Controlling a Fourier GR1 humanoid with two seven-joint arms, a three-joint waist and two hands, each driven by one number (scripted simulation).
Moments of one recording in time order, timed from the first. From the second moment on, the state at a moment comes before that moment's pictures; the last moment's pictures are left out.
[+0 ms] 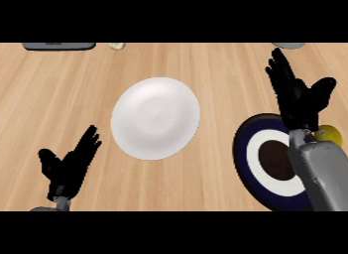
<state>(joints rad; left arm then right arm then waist) 0.00 0.25 -0.18 -1.31 0.32 0.10 0.03 -0.42 -0.28 0.12 -1.40 -0.18 -0.25 0.14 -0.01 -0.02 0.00</state>
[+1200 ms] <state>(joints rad) -0.07 0.35 -0.09 -1.33 0.18 0.07 -0.12 -0.36 -0.44 -0.22 -0.99 -0.09 -0.70 0.21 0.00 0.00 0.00</state>
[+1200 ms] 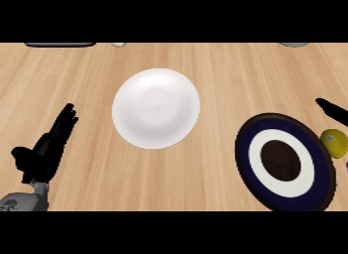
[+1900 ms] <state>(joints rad) -0.05 0.33 -0.08 -1.32 0.16 0.06 -0.16 -0.30 -0.71 -0.06 -1.08 -0.08 -0.24 0.76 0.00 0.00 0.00</state>
